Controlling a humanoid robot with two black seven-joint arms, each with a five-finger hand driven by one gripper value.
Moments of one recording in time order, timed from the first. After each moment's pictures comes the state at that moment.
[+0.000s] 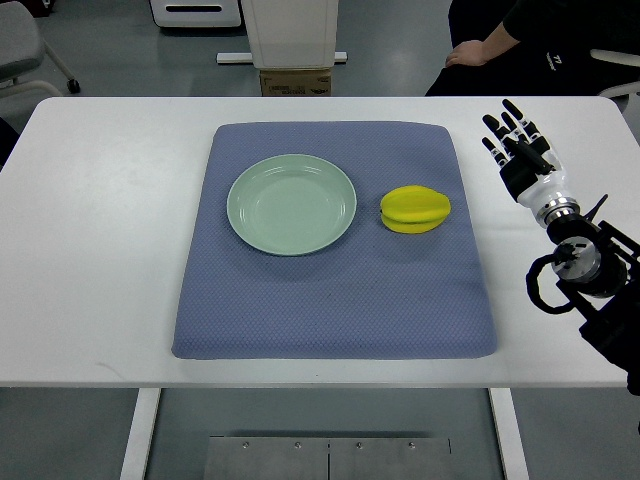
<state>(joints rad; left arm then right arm) -0.02 0.00 -0.10 -0.22 0.09 0.00 -0.21 0.76 -0.18 0.74 0.58 0.05 0.18 0.34</state>
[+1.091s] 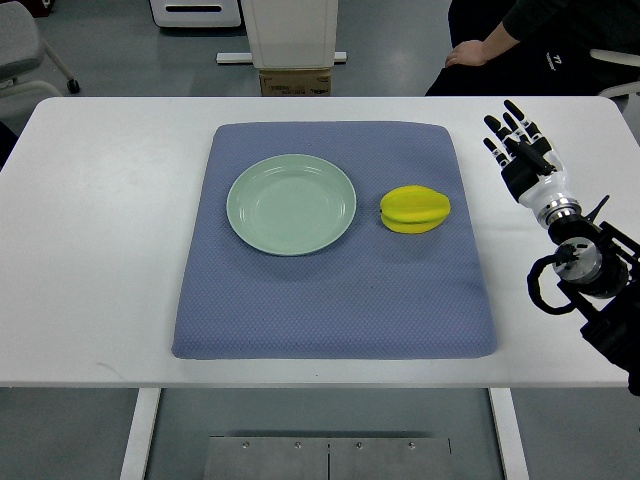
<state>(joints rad) -0.01 0.00 -0.10 -0.22 0.09 0.00 -0.21 0.76 -0.18 0.74 0.58 0.05 0.18 0.35</state>
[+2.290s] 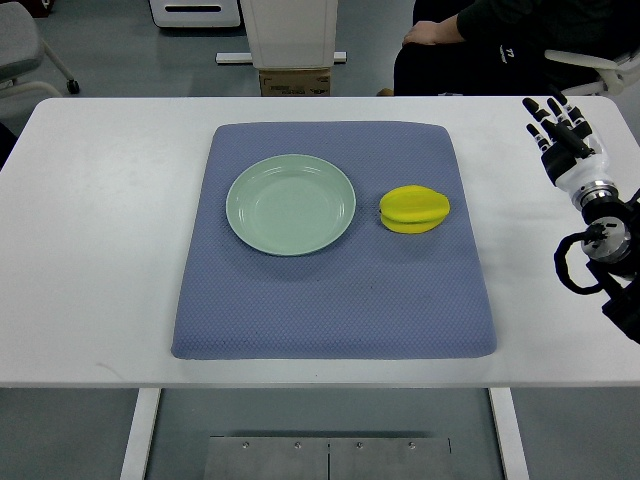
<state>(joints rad) -0.01 0.00 -0.10 -0.22 0.09 0.00 -0.21 0.85 -0.20 0.75 0.42 0.05 0.17 0.34</state>
